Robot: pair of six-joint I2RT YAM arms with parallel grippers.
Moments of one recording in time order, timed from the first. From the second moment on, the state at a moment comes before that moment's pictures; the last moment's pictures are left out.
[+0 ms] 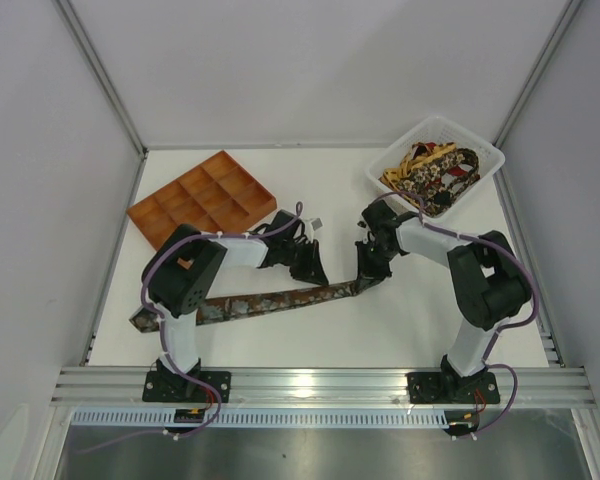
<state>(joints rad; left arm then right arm) -0.61 1.94 1.02 -0.03 0.61 -0.56 0.46 1.78 1.09 -0.66 -0.32 0.41</state>
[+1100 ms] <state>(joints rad) -0.67 1.78 0.95 0.13 0.59 -0.66 0.57 1.67 1.02 -0.73 0.00 0.53</state>
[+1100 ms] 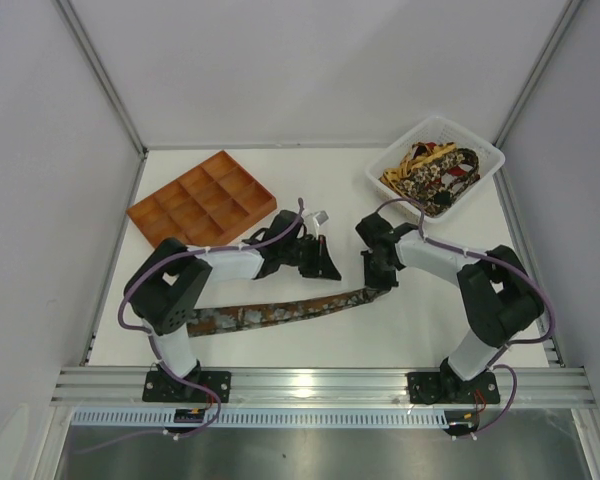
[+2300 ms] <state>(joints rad) -0.81 1.85 0.92 0.06 0.62 -0.62 0.57 1.54 0.88 -0.63 -0.06 0.70</state>
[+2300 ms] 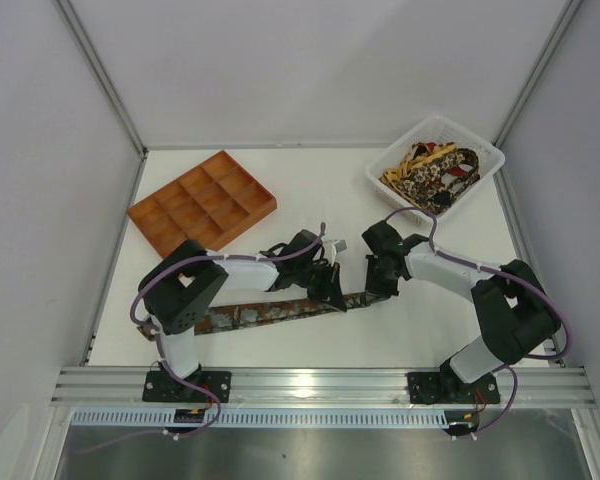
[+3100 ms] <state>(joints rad) -0.81 2.05 1.08 0.19 0.66 -0.76 0.58 1.57 0.92 -0.64 -0.07 0.66</state>
